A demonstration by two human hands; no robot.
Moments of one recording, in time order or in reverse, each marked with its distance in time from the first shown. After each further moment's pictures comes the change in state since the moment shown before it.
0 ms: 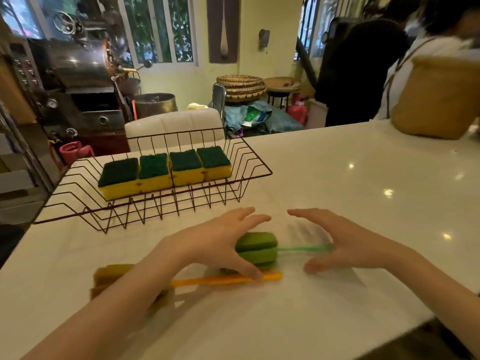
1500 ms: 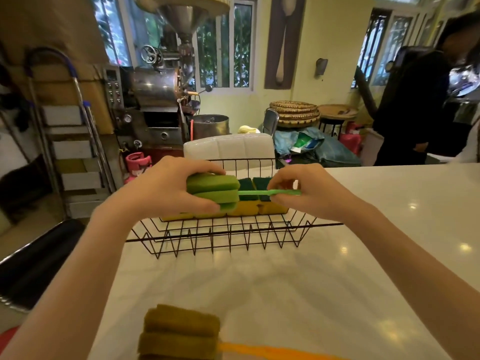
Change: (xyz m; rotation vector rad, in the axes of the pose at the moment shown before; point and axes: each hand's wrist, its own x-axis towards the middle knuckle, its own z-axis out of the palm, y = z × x) left_hand -0.077 -0.091 -0.115 -0.086 0.599 -0.197; right_hand 0.170 -0.106 -0.041 -0.089 0.276 -0.423
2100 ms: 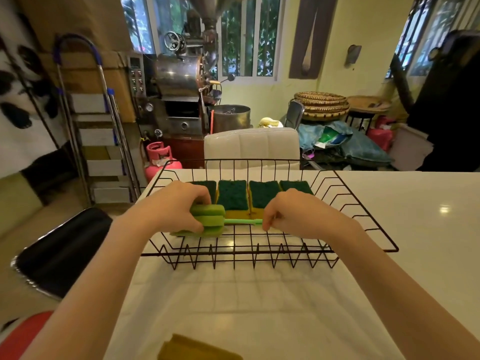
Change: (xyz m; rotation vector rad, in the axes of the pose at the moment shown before) left_hand 0.025 -0.073 0.020 0.258 -0.198 -0.281; right_hand 0.055 -0.011 0.056 -0.199 -0.420 0.059
